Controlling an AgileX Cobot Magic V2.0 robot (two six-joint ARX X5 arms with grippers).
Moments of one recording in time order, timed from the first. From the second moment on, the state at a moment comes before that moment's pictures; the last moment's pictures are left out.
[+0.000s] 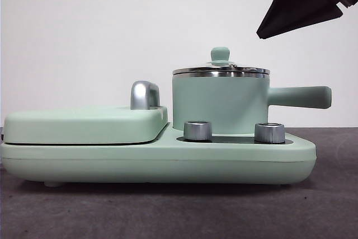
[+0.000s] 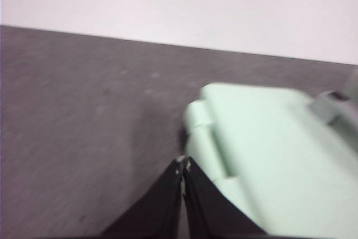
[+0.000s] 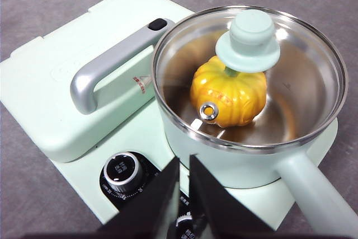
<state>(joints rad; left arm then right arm) -0.04 0.23 0.16 -0.07 0.11 -0.14 0.51 0.97 0.74 -0.27 -0.23 -0.03</state>
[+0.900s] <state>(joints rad) 0.00 0.00 0.03 -0.09 0.07 -0.11 0.51 0.97 0.74 -0.27 -0.23 -0.03</state>
